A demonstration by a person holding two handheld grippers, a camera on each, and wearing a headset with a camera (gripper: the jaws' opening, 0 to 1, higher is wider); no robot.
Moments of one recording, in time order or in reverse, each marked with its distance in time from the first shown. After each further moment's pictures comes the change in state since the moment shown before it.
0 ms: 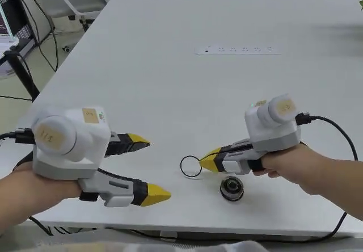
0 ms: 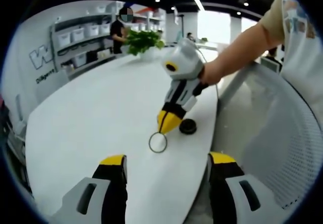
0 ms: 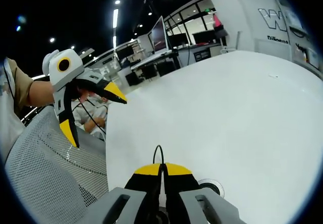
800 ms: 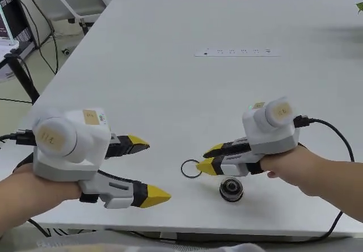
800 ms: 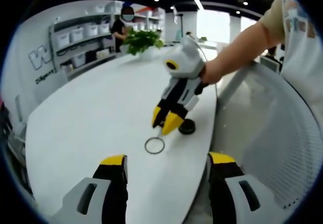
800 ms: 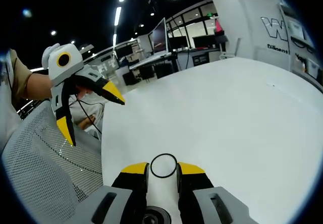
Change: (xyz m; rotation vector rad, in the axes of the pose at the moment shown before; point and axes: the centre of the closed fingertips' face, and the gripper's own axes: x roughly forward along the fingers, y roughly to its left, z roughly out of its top) left arm 0.002 -0.001 0.003 0.009 0.008 -0.007; right arm -0.009 -0.005 0.007 -0.057 -0.025 -0.041
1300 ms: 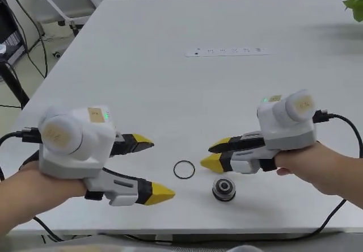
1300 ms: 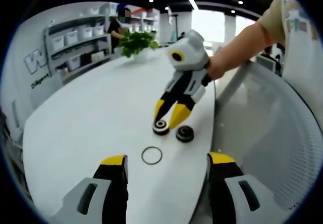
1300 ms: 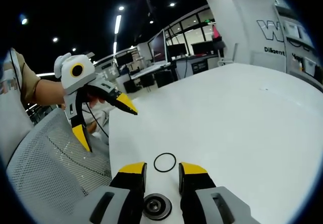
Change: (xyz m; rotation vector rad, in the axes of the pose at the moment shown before) left arm 0.018 -0.002 0.014 0.029 -0.007 -0.035; right arm -0.035 0.004 0.003 0.017 -0.059 0.008
